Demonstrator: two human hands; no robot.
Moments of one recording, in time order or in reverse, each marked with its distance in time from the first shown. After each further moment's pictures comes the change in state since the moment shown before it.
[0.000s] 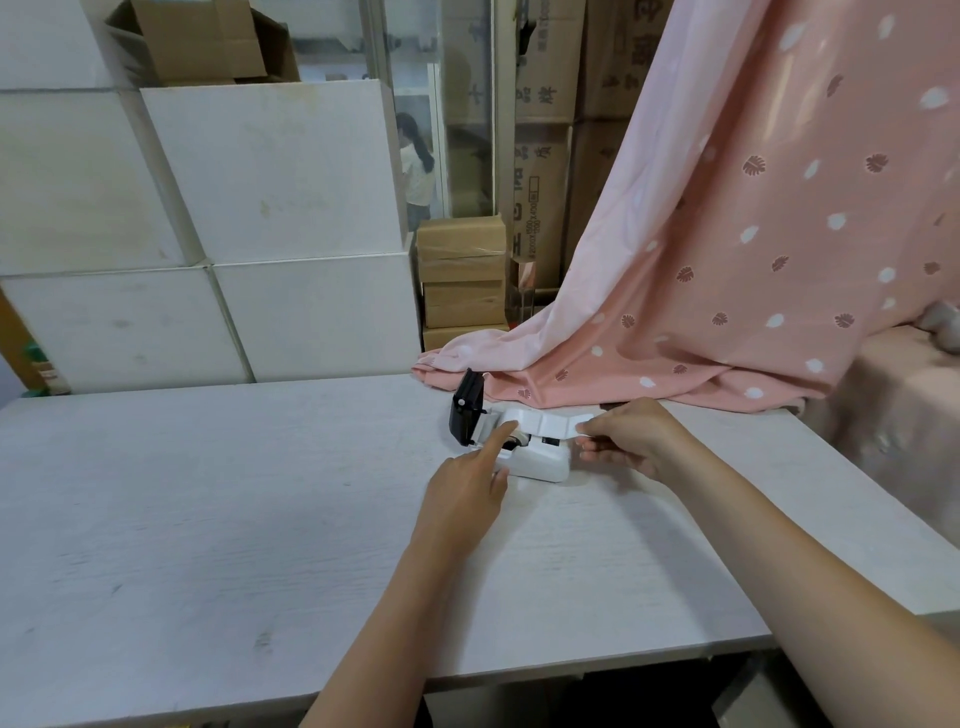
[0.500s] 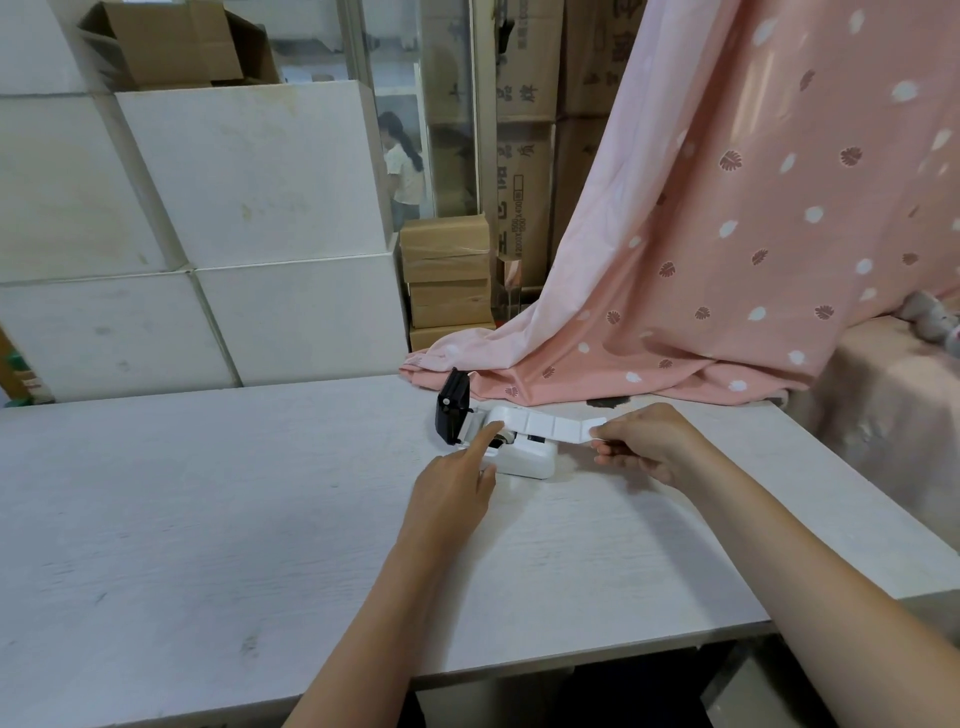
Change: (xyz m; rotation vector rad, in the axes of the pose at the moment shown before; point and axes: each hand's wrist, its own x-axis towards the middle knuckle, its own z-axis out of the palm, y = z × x) left_hand 0.001 0.002 -0.002 0.048 0.018 0.026; right_hand -0.003 0.014 -0.029 0.029 0.030 -0.003
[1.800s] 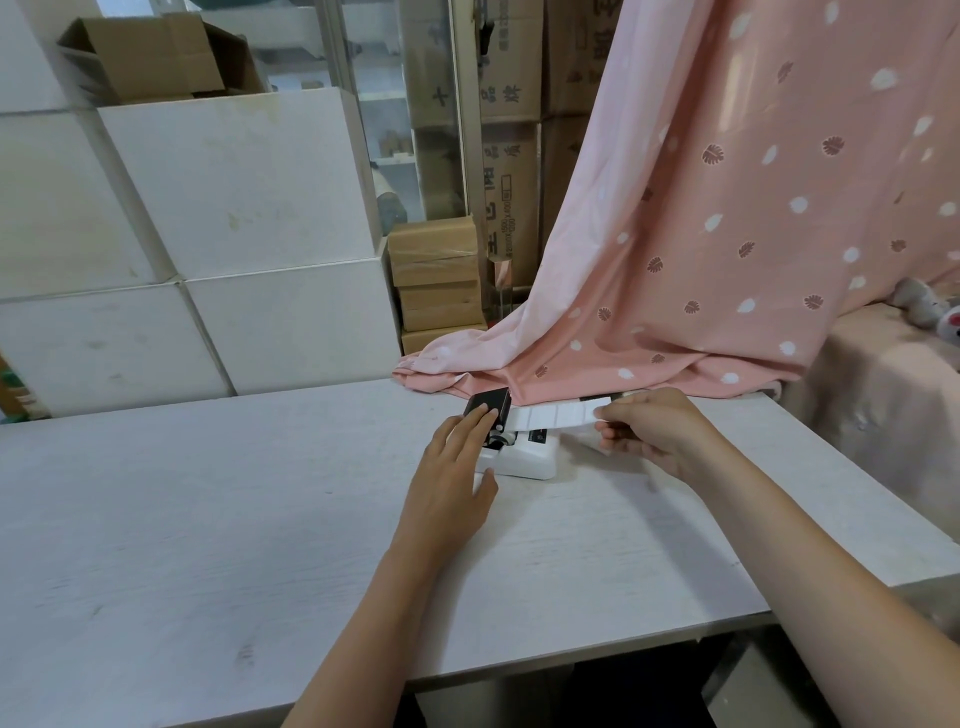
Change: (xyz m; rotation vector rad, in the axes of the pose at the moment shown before) left_hand -0.001 -0.007 0.007 -0.026 0.110 0.155; right_hand -0.018 -0.012 -0.010 0.107 0.007 -0.085
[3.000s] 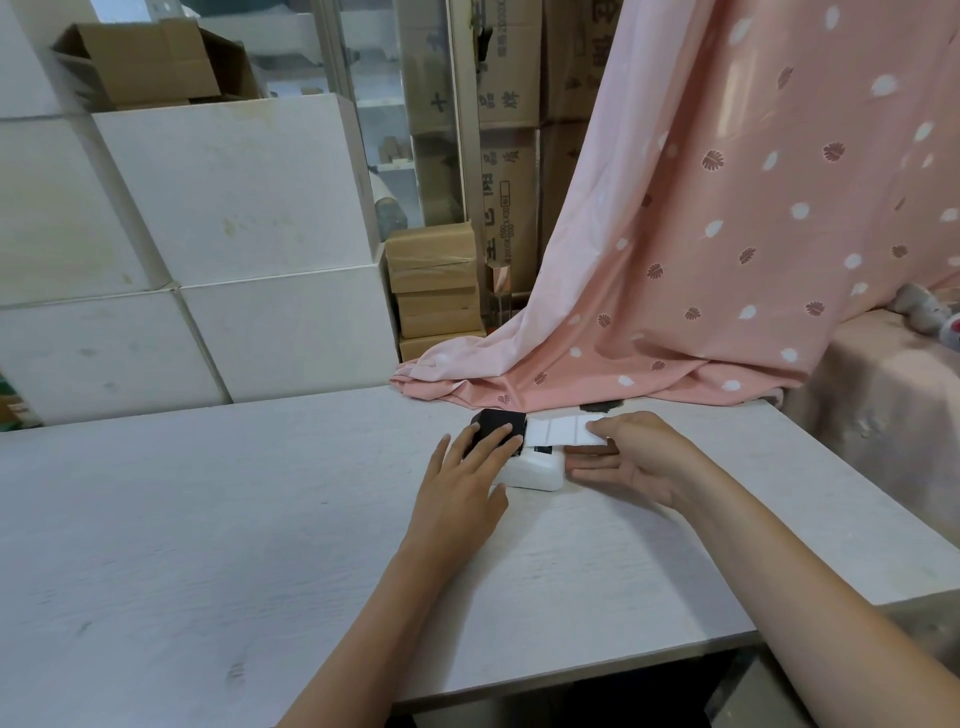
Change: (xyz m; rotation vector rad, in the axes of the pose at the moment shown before) left_hand 0.006 0.000 0.011 0.195 -0.130 0.061; right_hand 0.005 0.015 0.014 0.073 -0.140 0.121
